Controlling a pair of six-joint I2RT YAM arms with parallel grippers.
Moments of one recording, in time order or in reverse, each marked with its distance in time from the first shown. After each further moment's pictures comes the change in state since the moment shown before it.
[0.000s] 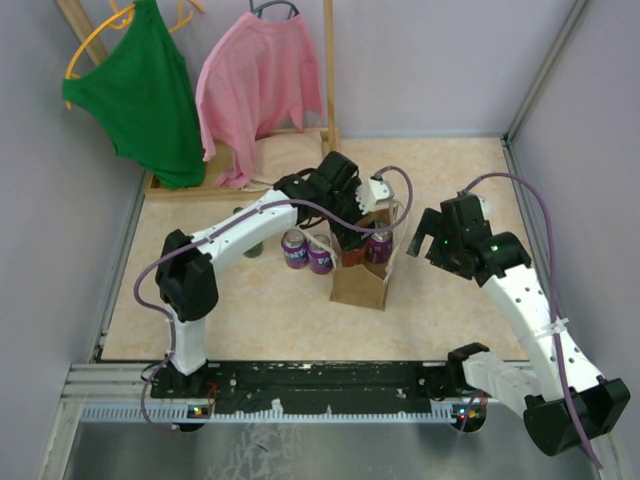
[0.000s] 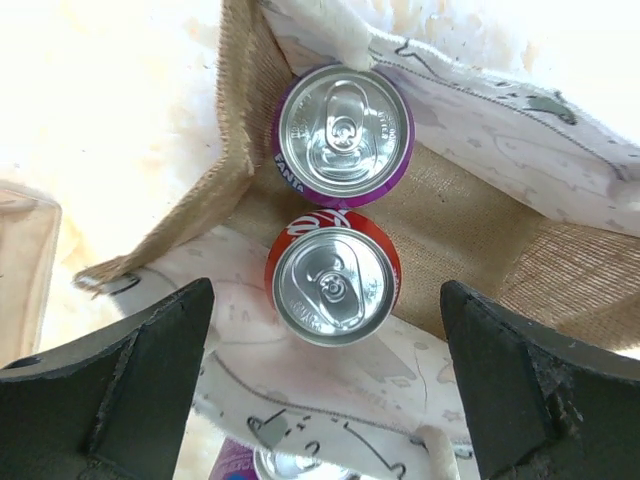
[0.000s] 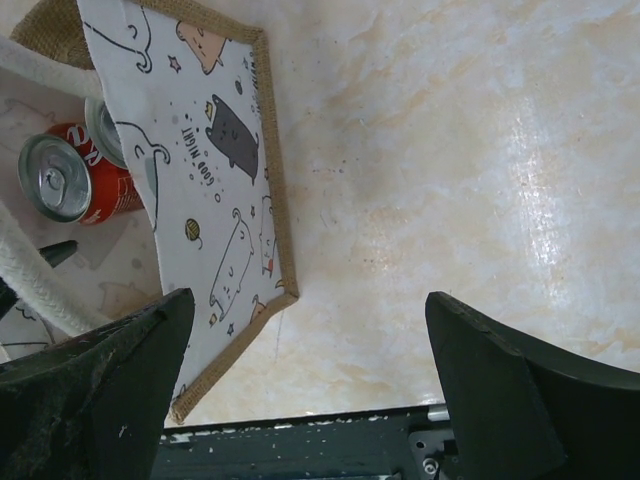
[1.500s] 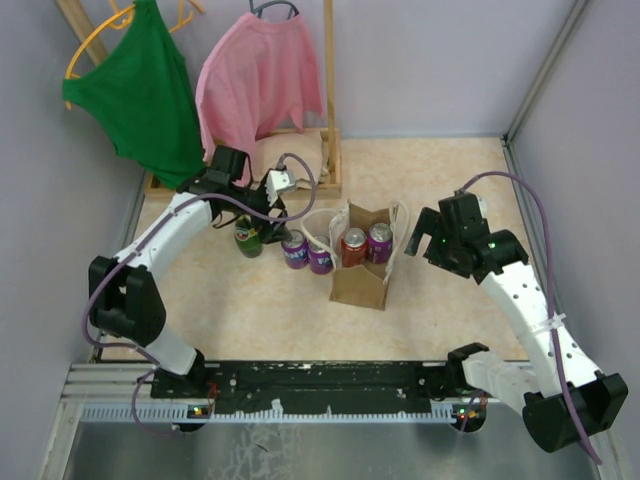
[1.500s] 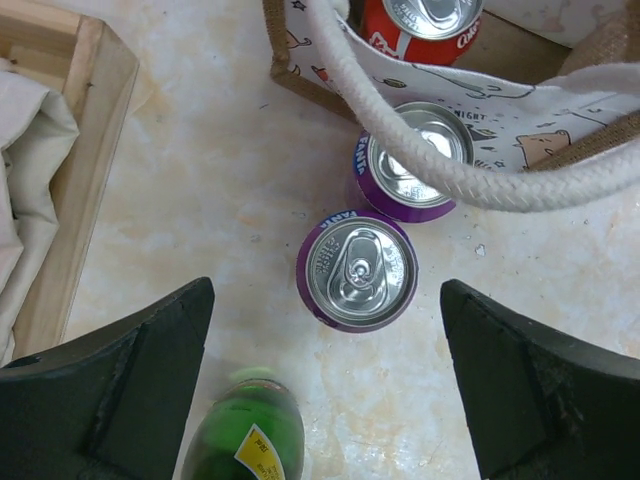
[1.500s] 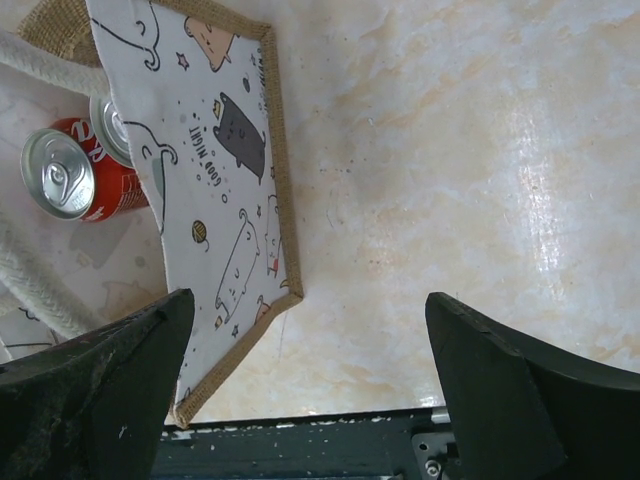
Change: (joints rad) left arm 0.474 -0.360 -0.420 0.026 0.434 0.340; right arm 0.000 0.023 0.000 0.017 -0.021 -0.007
